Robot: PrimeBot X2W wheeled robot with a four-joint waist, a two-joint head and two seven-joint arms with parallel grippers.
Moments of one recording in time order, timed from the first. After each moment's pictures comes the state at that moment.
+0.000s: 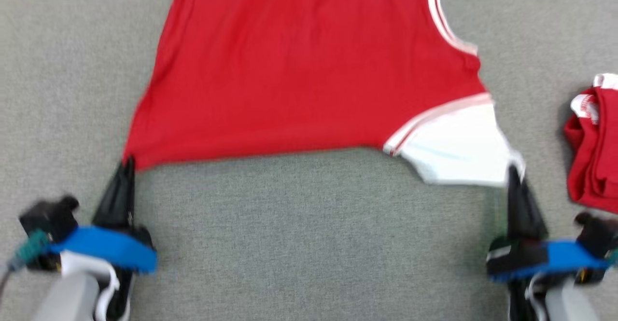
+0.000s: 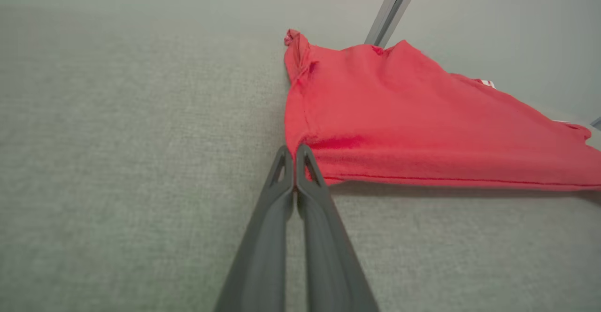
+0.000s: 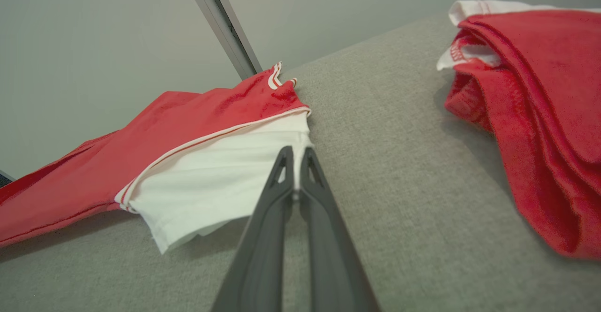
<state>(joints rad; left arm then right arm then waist) -0.32 0.39 -0.29 0.42 -0.67 -0.13 -0.26 -0.22 -0.05 -0.08 0.28 0.43 0.13 -0.26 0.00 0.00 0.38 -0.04</state>
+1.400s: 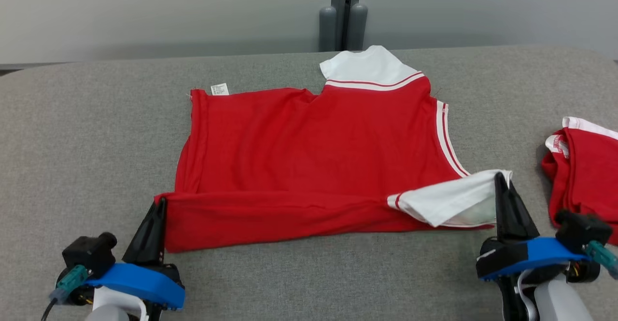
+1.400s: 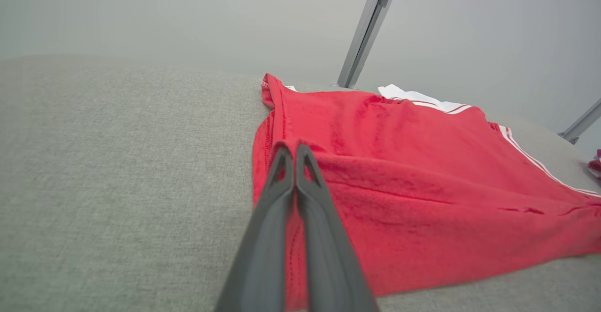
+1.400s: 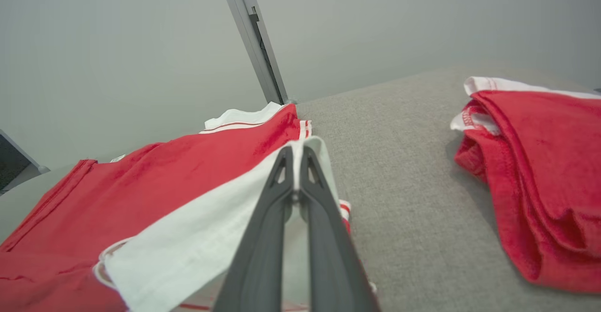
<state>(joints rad) -0.14 0.30 -0.27 0.39 -0.56 -0.13 -0.26 -0.18 -0.05 -0.05 0.36 0.32 0.13 -0.26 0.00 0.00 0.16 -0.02</state>
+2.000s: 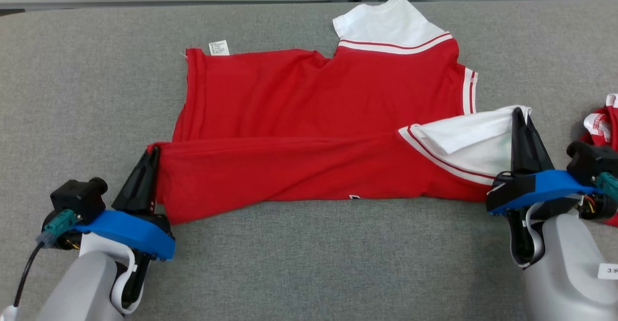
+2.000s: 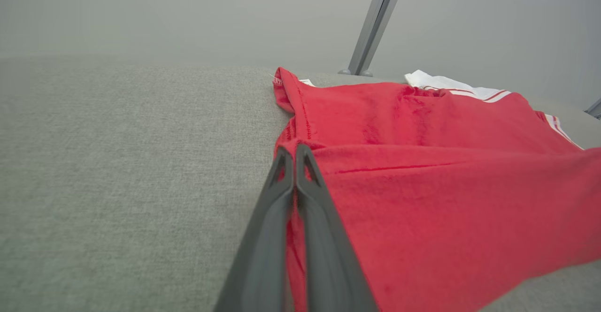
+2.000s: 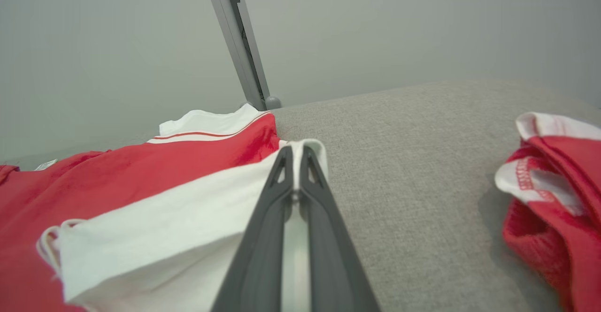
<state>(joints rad) -0.36 0.37 -0.38 0.48 -0.62 -0.13 -0.26 -0.47 -0.05 -0.17 0.55 0.17 0.13 -0.26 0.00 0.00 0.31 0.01</state>
